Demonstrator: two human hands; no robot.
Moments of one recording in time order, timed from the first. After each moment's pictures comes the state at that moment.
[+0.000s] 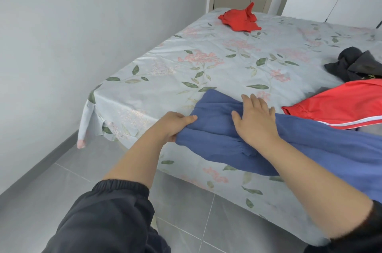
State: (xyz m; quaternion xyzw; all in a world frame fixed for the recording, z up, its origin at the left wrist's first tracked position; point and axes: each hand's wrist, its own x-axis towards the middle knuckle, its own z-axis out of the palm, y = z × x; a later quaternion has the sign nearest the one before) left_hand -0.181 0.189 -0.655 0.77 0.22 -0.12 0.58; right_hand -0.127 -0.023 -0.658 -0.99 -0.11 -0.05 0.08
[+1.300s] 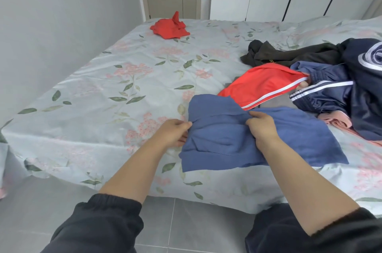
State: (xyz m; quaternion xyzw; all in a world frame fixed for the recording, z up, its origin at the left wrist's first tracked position) left_hand -0.155 0.009 -0.648 0.79 0.11 -0.16 0.58; right_hand -0.147 -0.223 -0.652 -0.80 0.21 -0.05 0.56
